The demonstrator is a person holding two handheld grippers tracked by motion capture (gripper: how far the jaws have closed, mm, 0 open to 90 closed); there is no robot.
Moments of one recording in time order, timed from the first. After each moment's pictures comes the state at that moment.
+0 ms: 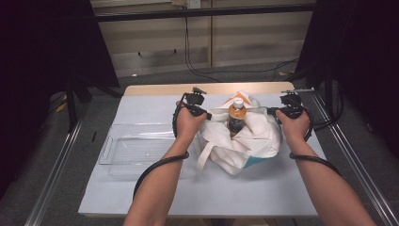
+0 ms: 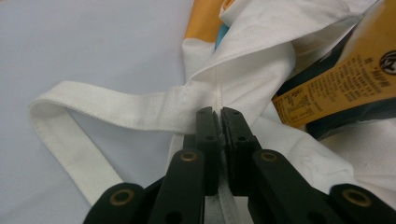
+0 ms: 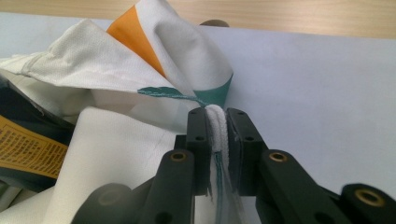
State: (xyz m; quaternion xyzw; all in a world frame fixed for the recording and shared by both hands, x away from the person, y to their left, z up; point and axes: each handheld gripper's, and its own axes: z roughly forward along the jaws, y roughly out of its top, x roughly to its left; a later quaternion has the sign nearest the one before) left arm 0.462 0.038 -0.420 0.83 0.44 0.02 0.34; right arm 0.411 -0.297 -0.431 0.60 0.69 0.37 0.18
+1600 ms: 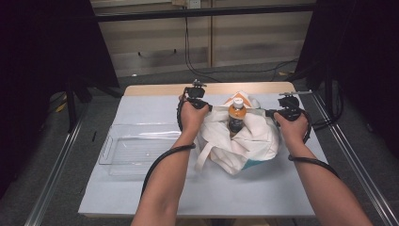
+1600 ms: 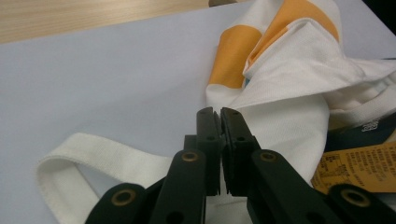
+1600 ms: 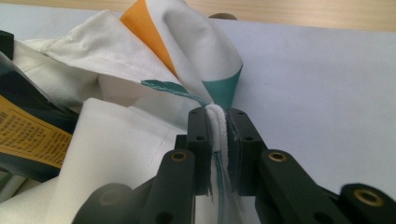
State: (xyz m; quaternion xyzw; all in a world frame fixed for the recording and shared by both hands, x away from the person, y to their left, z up) left arm 0.491 0.027 -0.425 0.80 0.47 0.05 0.36; right arm 0.407 -0.292 -0.436 0.60 0.69 0.36 0.18
